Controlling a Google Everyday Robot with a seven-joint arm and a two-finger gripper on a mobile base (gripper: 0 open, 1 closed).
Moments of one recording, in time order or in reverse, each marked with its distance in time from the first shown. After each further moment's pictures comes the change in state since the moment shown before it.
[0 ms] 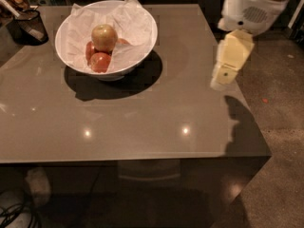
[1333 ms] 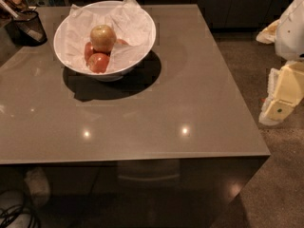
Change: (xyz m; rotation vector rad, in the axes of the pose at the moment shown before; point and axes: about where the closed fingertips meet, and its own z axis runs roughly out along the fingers) arm 0.076 0.049 -0.025 0.089 0.020 -0.052
